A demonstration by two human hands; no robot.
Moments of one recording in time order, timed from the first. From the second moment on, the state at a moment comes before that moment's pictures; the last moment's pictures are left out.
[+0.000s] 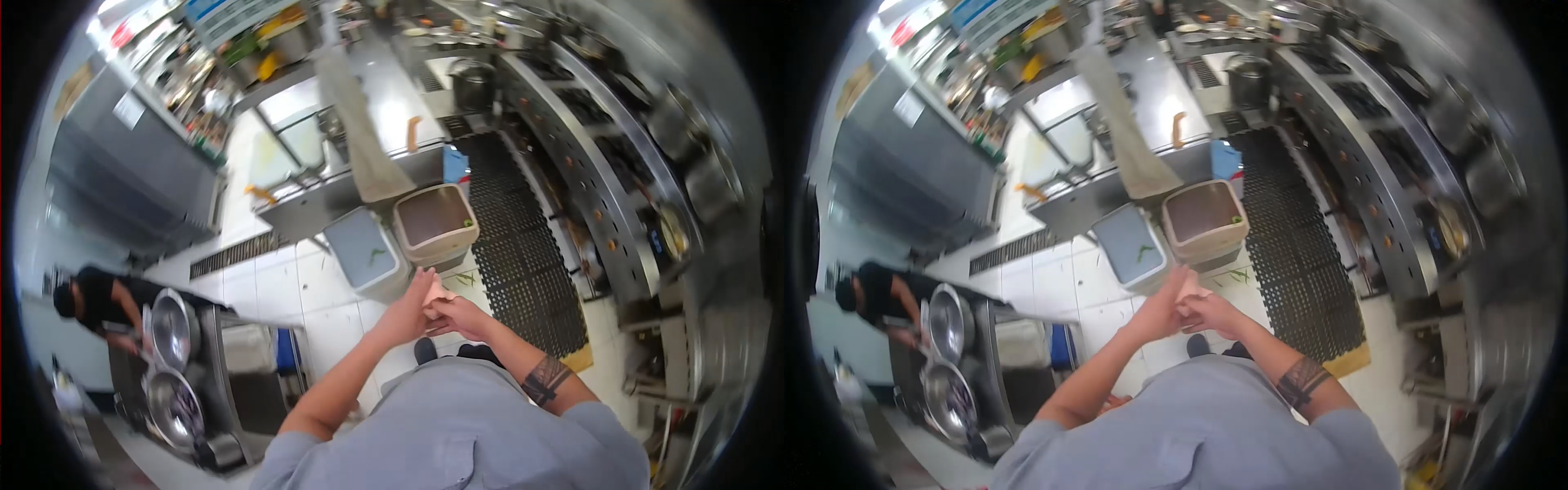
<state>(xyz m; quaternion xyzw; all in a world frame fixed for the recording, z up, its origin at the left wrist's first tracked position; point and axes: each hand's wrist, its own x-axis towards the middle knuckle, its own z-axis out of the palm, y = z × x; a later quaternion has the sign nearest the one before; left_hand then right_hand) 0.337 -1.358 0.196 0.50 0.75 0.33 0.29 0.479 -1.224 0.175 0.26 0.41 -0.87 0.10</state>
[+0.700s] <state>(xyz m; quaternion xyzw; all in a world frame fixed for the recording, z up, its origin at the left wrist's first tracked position) 0.322 -1.511 0.211 0.51 0.81 0.28 0.10 0.387 -1.325 0.101 0.16 0.28 -0.93 0.16</state>
